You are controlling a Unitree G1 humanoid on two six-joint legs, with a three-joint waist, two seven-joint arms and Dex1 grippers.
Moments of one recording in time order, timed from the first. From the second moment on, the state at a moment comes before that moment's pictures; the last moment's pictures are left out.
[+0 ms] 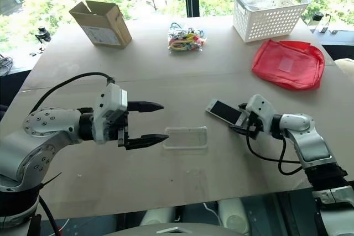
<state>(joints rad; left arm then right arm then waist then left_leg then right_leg) -0.25 0.82 0.15 -0.67 -0.66 0.85 -0.99 -0.33 -0.66 0.12 0.08 0.17 0.24 0.96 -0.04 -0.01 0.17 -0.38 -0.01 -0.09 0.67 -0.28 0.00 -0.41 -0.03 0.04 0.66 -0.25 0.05</state>
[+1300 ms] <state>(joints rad) -0.23 0.94 0.11 -0.69 -0.67 0.87 -0.86 -0.41 -0.63 0.12 0.19 0.17 0.34 1.00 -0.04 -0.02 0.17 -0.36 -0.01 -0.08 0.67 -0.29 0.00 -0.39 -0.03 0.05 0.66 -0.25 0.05</state>
